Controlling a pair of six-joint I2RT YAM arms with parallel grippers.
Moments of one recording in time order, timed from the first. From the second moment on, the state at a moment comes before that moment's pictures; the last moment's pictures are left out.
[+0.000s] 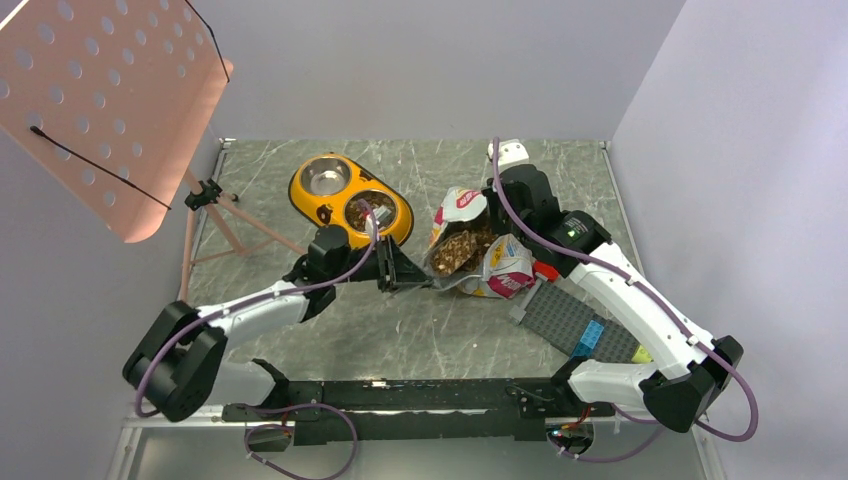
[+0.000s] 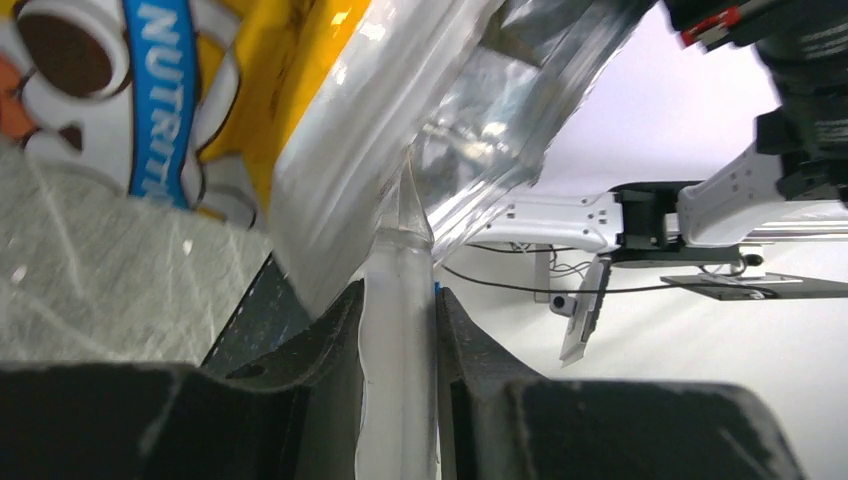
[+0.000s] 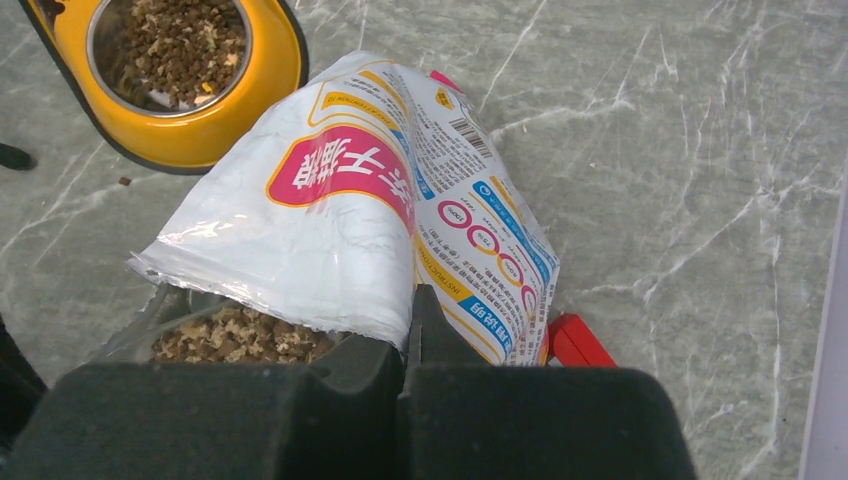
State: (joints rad) left arm -0.62 1.28 0.56 0.55 0.76 -1.23; right arm 0.65 1.19 1.29 -0.67 0.36 0.16
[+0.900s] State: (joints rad) left arm -0.55 1.07 0.44 0.83 0.77 -1.38; right arm 0.64 1.21 1.31 -0.67 0.36 0.16
